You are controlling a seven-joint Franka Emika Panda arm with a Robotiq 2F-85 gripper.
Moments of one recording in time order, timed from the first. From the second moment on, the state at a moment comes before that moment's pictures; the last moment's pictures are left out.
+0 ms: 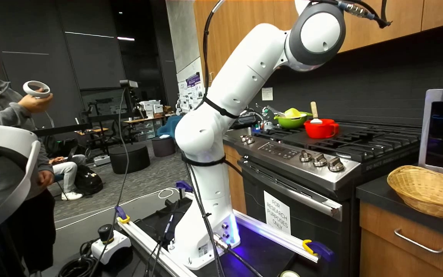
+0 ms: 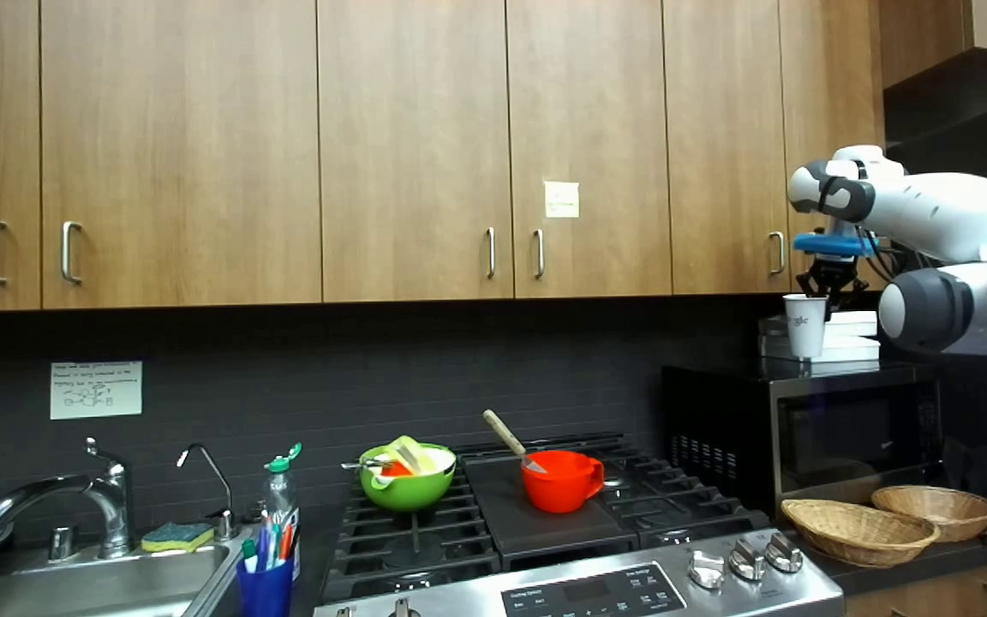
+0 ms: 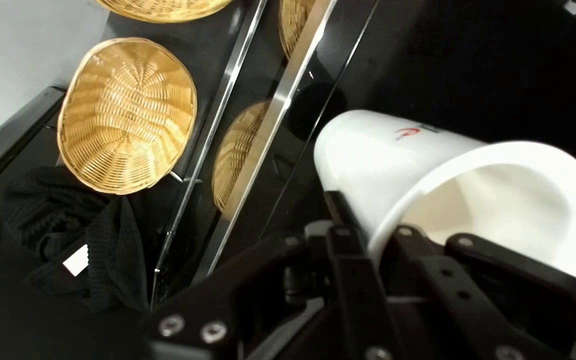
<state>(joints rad) -0.97 0.73 -0.04 -0.40 0.17 1.41 0.54</state>
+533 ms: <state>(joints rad) -0.95 0.75 -0.05 -0.39 0.17 1.36 0.54</state>
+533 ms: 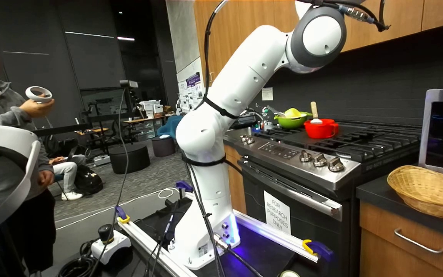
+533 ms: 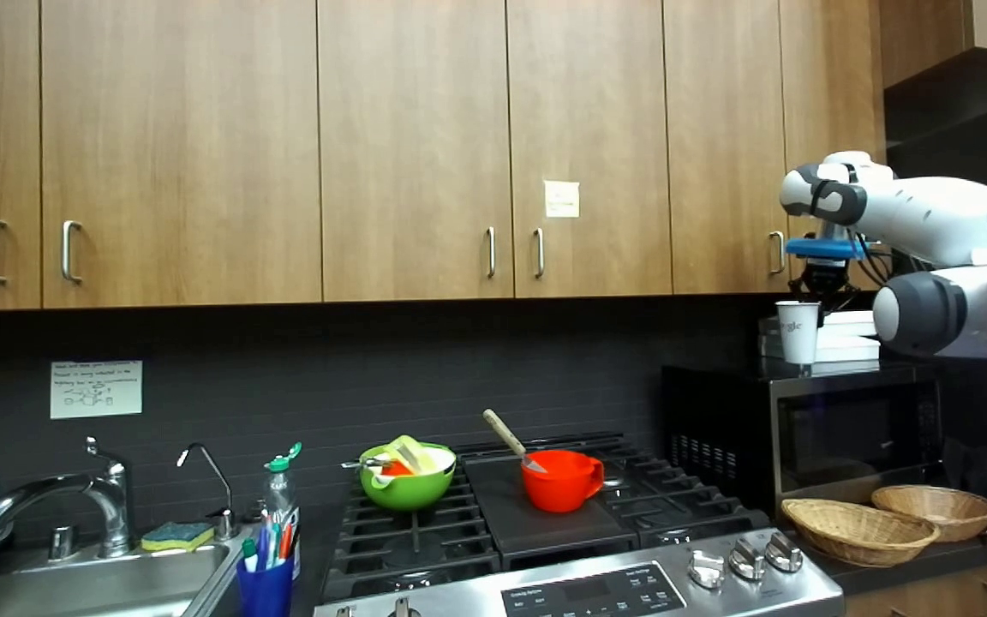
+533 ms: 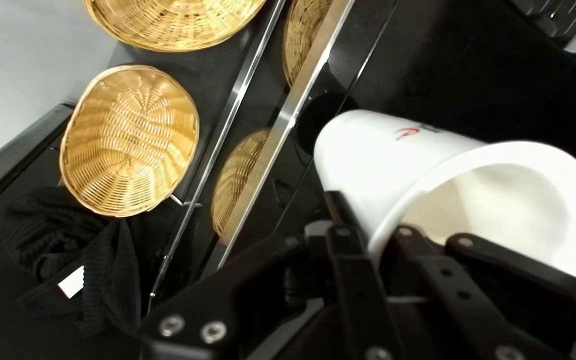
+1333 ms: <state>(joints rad) -0.92 0.77 -0.05 -0.40 0.15 1.35 0.54</state>
